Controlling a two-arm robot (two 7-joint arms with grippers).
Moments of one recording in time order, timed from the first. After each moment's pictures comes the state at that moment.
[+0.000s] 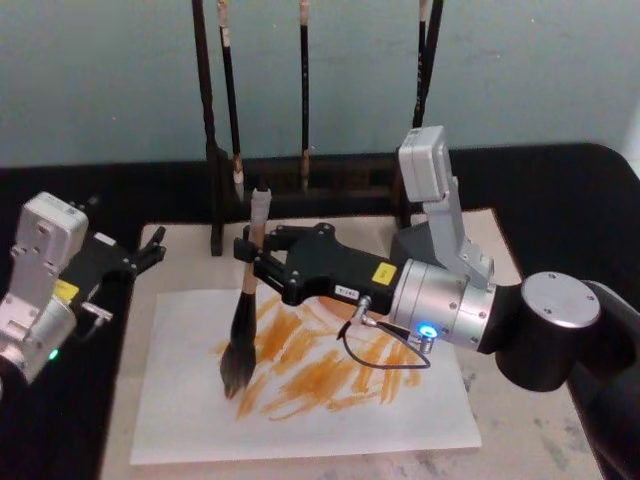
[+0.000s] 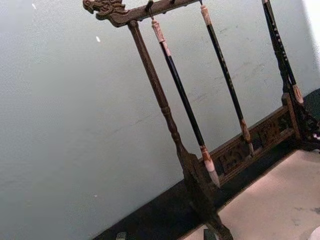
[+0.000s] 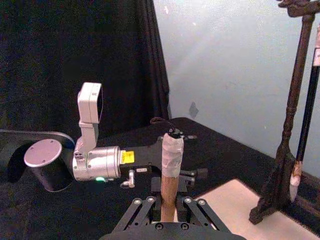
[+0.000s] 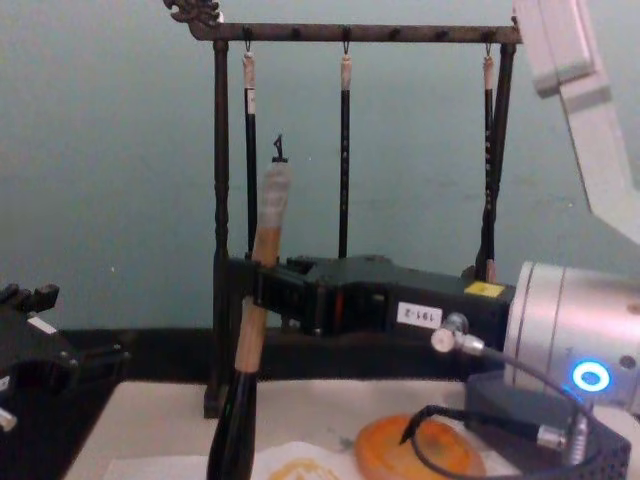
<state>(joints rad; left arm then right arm) -0.20 0.60 0.45 -1.41 -0.25 -0.12 0.03 0.39 0.38 -0.64 -1.49 0.62 0.08 0.59</state>
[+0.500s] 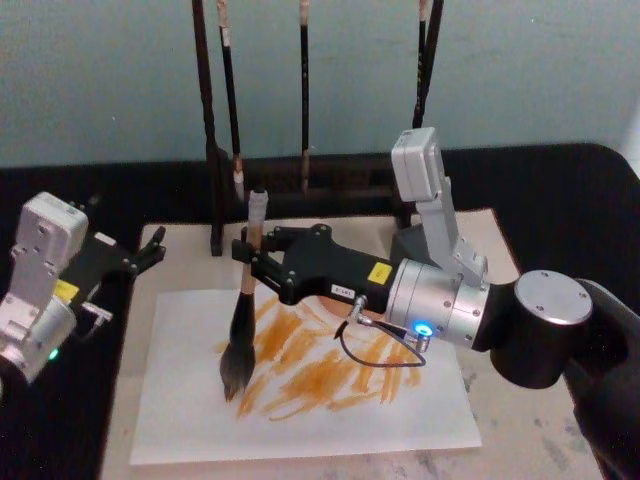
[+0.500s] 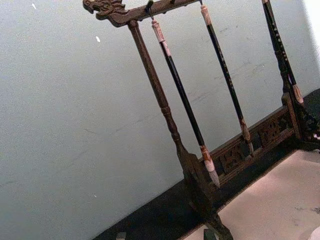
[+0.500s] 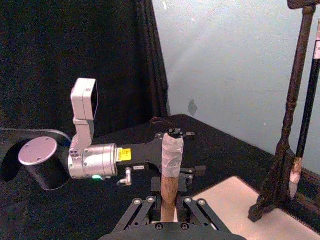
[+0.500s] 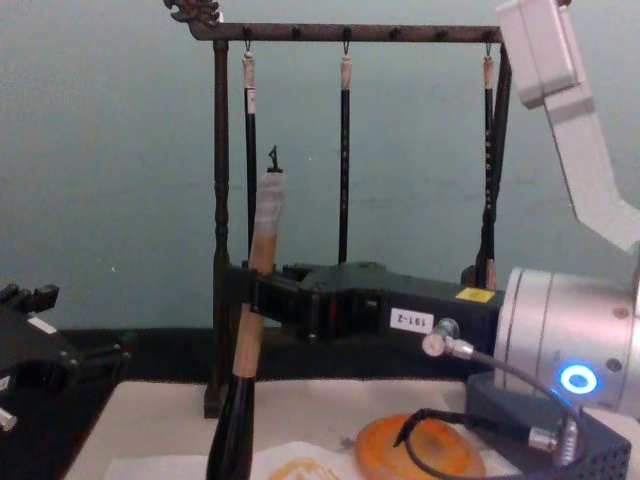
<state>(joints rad) -0.20 0.60 0.45 -1.41 -0.25 -0.12 0.03 0.40 0.37 -0.65 -1.46 0.61 0.08 0.60</state>
